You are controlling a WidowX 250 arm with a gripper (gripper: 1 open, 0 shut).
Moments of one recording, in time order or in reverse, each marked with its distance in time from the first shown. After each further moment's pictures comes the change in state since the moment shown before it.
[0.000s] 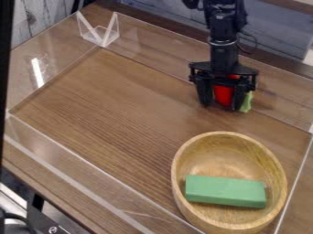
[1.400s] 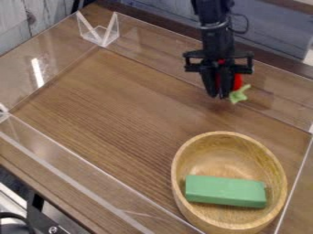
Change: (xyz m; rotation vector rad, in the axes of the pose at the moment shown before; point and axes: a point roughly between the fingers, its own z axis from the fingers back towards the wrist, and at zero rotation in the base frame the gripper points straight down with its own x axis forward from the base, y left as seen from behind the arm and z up) arm -0.008 0.003 0.019 -0.112 0.030 -0.025
